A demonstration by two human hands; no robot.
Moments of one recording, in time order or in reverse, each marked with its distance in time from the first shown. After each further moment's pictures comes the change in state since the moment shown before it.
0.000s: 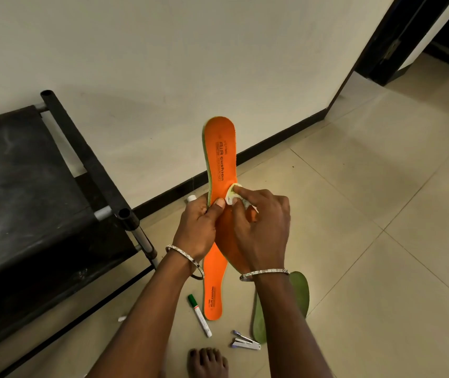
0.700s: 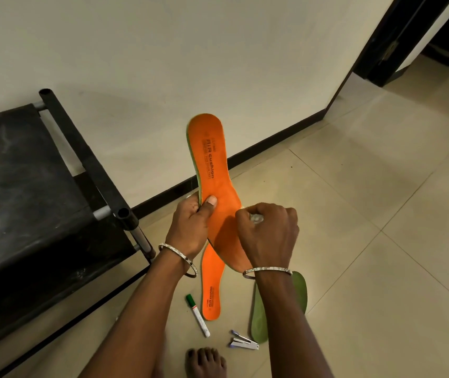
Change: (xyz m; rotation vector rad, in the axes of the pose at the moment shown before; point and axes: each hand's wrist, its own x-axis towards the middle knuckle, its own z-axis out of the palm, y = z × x) left_hand -0.001 0.004 -0.008 -0.007 0.053 -0.016; right_hand 0.001 0.016 -0.002 -0.195 -0.045 0.144
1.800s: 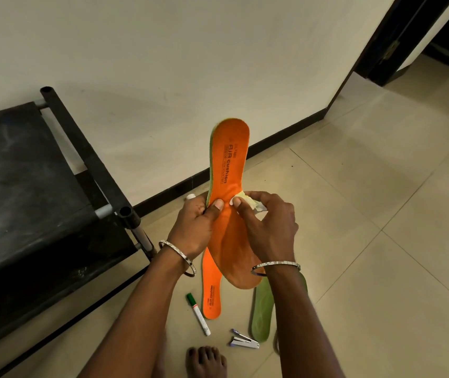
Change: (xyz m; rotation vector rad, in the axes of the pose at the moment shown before) left_hand -0.006 0.008 -0.001 0.091 -0.118 -0.008; right_hand 0.009 -0.007 -0.009 0.140 -0.166 0.102
